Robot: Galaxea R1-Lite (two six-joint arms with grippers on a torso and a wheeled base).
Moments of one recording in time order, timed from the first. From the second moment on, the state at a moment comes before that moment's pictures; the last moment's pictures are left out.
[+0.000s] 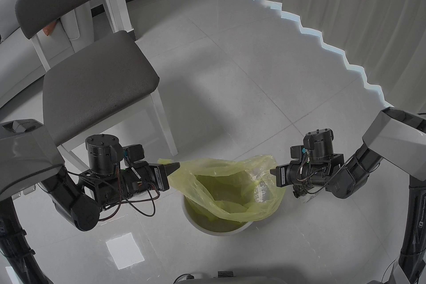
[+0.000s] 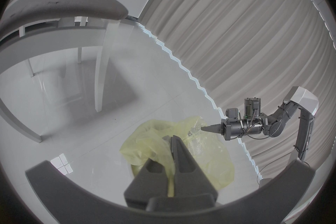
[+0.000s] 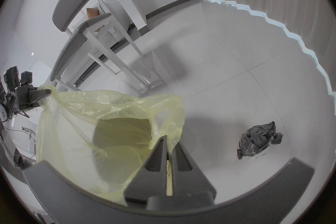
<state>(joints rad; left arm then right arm) -0.37 2.02 -0.57 -1.12 -0.35 -0.34 0.35 2.27 -0.94 -0.72 0.19 0.18</state>
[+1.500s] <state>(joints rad) -0.29 2.28 -0.86 -1.29 -0.29 -0.39 0.27 2.20 -0.91 -0.74 0.23 0.10</state>
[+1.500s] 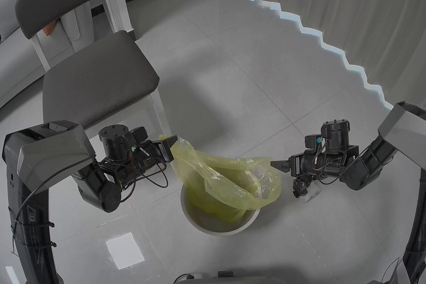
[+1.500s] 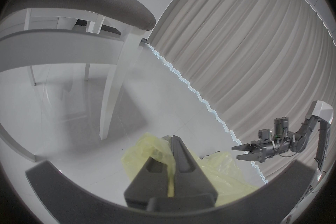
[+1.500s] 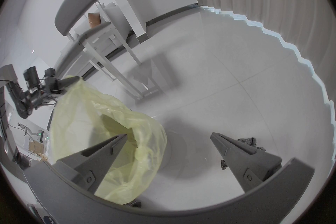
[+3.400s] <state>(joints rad) -0.19 2.16 -0.46 -1.43 -0.35 -0.32 0.63 2.28 -0.70 -0.92 0.25 -0.01</state>
